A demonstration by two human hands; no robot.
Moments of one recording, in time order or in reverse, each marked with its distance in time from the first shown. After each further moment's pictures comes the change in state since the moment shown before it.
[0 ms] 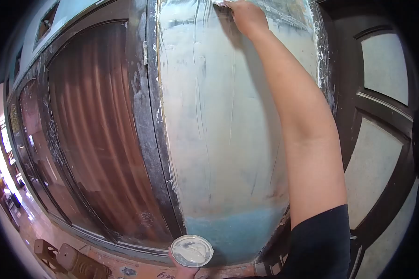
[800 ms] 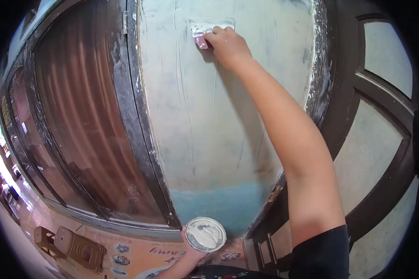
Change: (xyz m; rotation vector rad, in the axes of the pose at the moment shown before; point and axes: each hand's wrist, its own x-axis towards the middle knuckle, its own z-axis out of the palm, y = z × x) left_hand -0.019 -0.079 -0.011 0.369 0.085 -0.211; right_hand -0.161 -0.014 0.029 -0.007 -0.340 -0.182
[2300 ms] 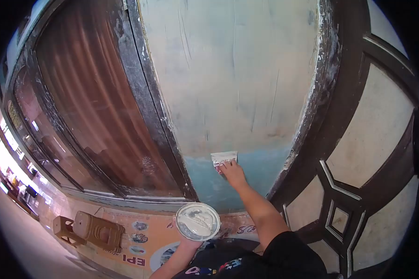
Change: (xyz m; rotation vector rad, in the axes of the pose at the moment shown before) left_hand -0.085 0.026 -0.043 -0.096 -0.043 0.151; right_hand -0.492 -0.241 0.117 0.361 -0.610 0.103
